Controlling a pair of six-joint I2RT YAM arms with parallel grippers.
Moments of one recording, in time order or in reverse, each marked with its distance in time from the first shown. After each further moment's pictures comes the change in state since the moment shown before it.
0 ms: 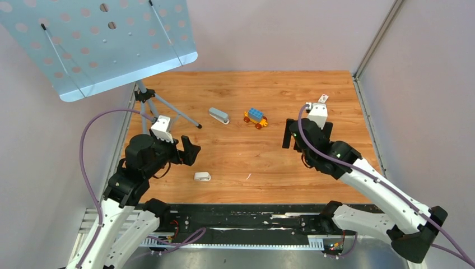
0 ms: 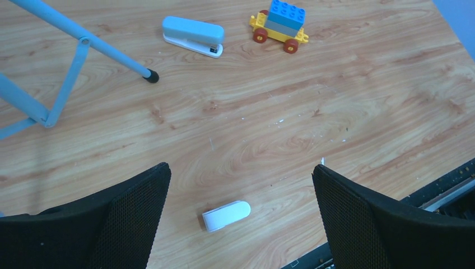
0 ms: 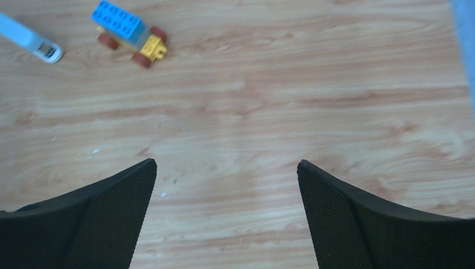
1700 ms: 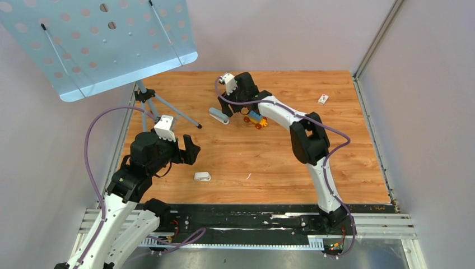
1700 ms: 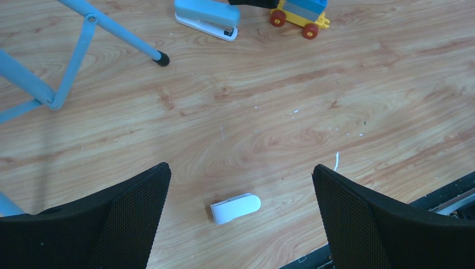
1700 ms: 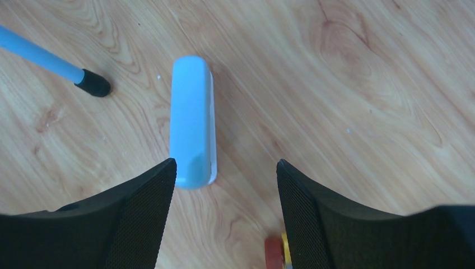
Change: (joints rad) left arm 0.000 0.037 -0.012 -0.015 -0.043 0.000; right arm -0.187 1.299 0.864 0.552 -0.913 -0.751
